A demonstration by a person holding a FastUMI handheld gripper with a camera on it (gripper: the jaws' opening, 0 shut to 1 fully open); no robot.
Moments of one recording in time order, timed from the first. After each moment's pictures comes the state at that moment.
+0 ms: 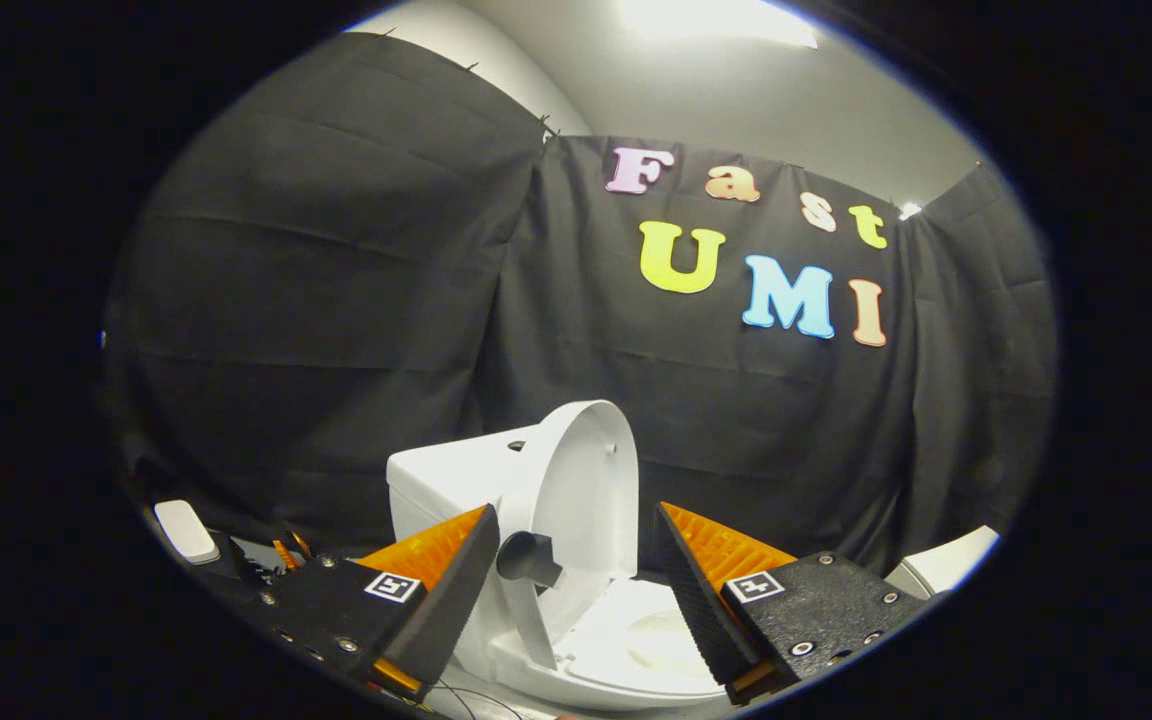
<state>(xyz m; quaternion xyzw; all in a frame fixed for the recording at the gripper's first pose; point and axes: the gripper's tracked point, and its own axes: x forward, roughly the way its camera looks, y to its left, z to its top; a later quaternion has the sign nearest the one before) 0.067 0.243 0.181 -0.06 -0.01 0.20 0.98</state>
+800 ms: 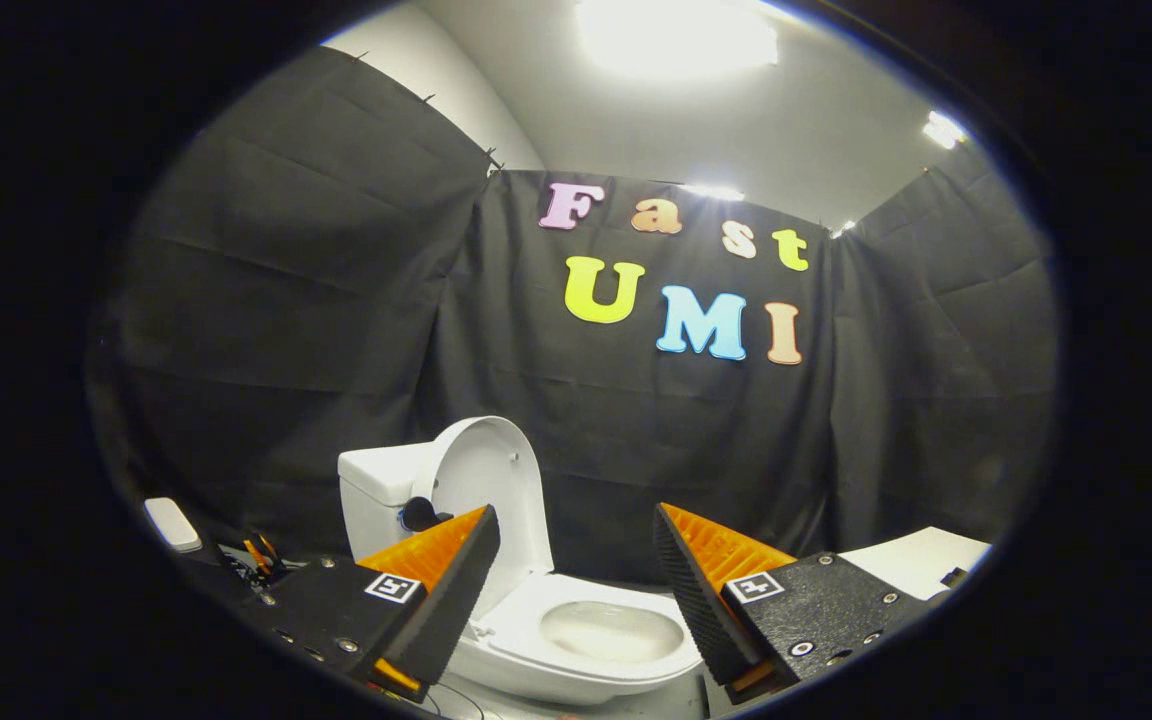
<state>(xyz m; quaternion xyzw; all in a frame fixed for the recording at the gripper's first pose) 0.003 0.113 0.185 -0.05 -0.05 0.13 0.99</state>
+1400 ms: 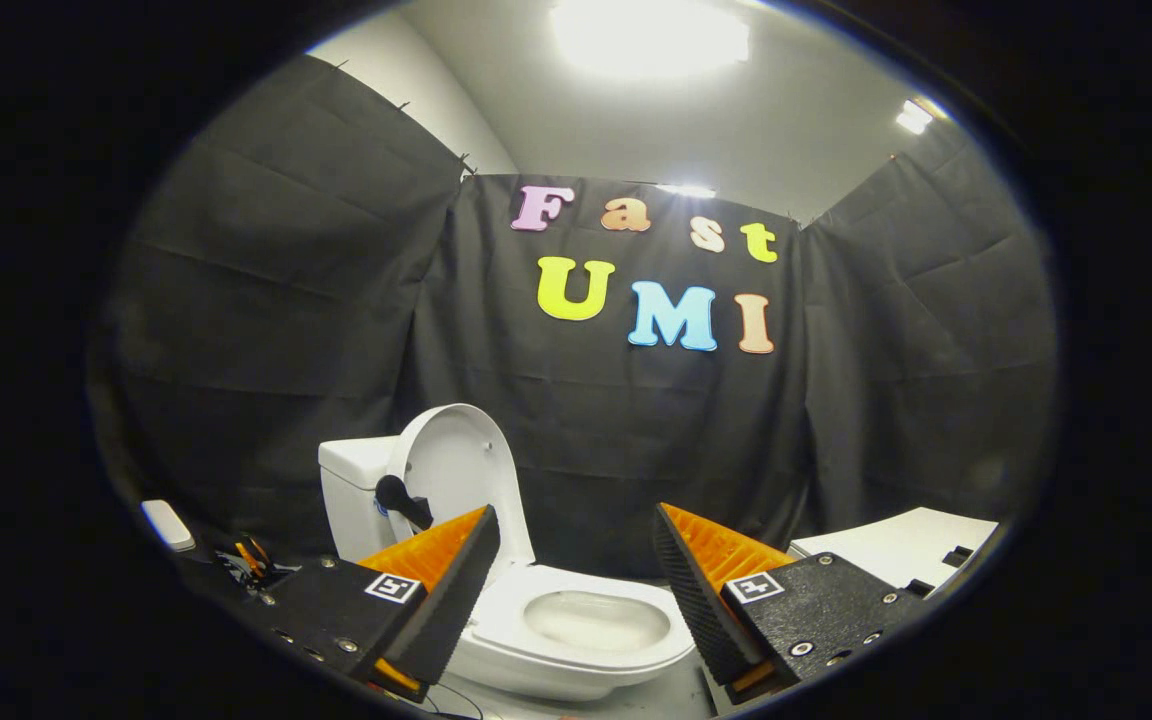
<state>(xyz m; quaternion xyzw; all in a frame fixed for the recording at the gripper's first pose) 0.000 0.079 0.162 -0.03 -0.05 0.10 0.99</state>
